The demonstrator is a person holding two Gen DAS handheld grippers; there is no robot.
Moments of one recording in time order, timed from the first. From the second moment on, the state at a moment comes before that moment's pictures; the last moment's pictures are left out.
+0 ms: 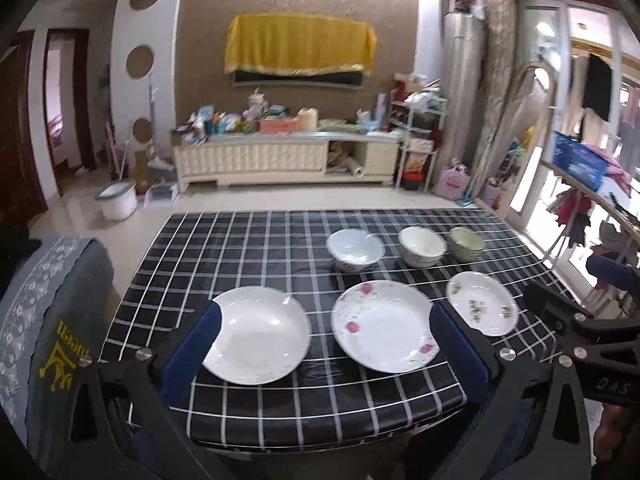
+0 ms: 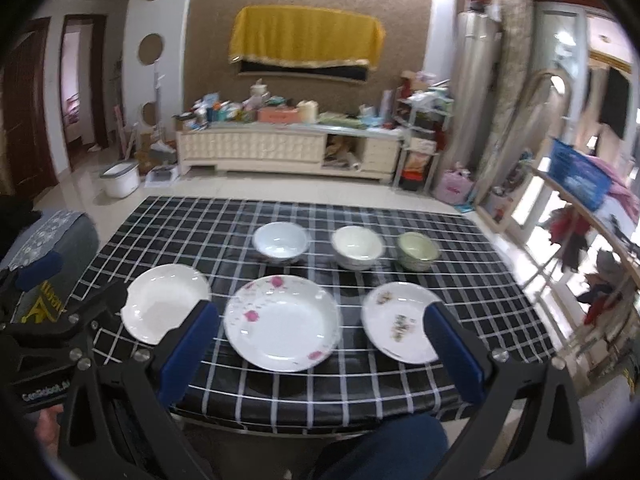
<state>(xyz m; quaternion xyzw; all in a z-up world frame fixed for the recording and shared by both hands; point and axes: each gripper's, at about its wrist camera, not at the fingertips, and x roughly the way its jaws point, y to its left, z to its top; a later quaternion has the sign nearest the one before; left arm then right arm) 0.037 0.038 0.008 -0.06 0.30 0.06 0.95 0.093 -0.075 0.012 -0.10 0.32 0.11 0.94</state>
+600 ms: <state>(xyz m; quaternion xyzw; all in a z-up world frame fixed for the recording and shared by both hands) 0.101 0.172 -0.092 -0.12 0.42 0.16 0.89 0.189 0.055 -0.090 -0.15 0.42 0.25 0.86</state>
